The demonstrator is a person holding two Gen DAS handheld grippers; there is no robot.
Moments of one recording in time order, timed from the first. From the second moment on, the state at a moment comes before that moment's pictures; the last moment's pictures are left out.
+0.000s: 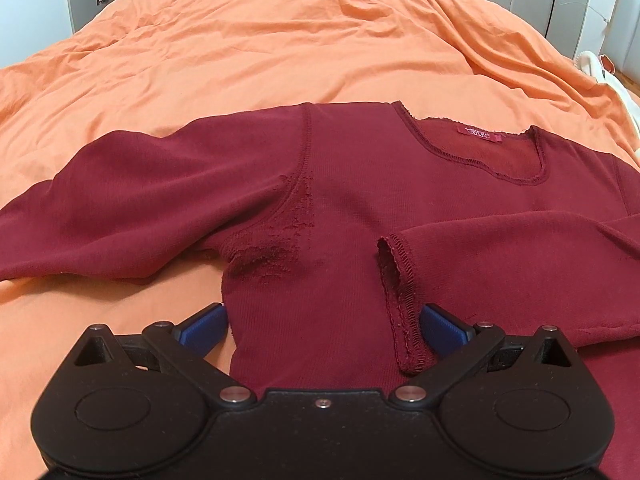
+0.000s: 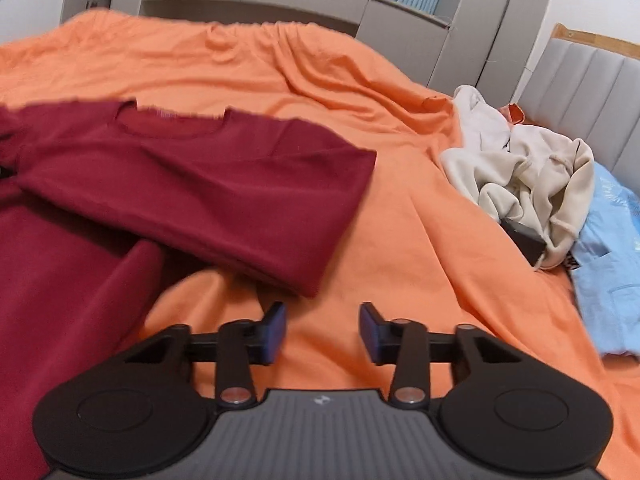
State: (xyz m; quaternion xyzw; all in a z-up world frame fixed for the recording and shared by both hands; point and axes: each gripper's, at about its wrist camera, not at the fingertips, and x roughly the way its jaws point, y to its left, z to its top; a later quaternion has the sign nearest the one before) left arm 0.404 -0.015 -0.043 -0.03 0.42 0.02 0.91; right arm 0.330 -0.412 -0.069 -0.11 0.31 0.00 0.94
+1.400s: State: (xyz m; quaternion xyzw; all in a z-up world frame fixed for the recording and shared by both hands) left arm 0.333 0.213 0.028 -0.17 0.34 0.22 0.90; right arm 0.301 -0.388 -0.016 -0.03 0.15 0.08 0.98
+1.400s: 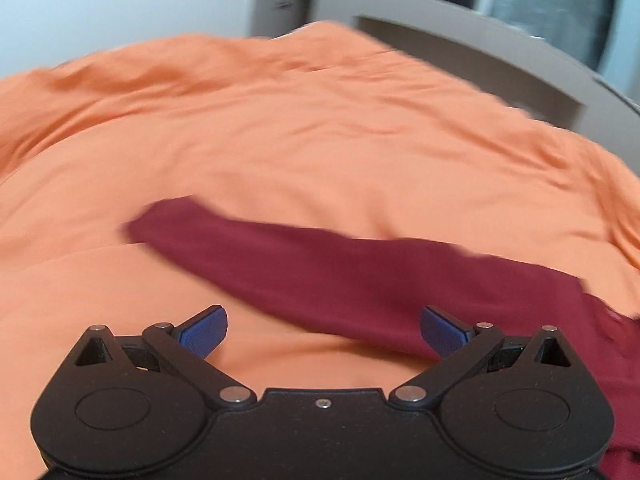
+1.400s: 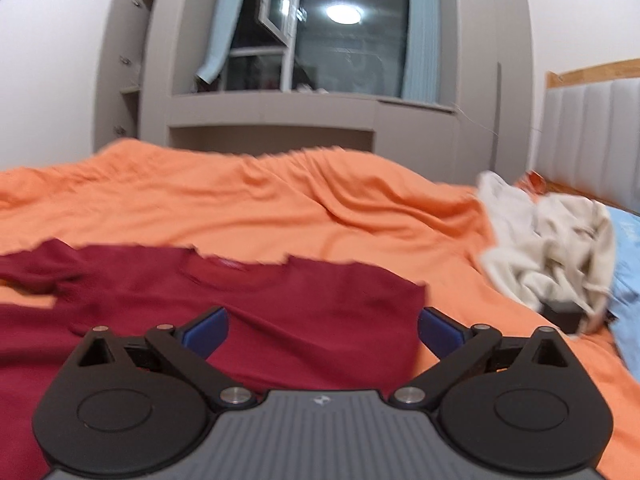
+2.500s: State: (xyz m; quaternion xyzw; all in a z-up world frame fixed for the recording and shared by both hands) left arm 0.333 0.291 0.066 -0.25 0.10 0.23 0.93; right arm 0.303 -0.341 -0.026 -0.06 0.15 0.10 0.98
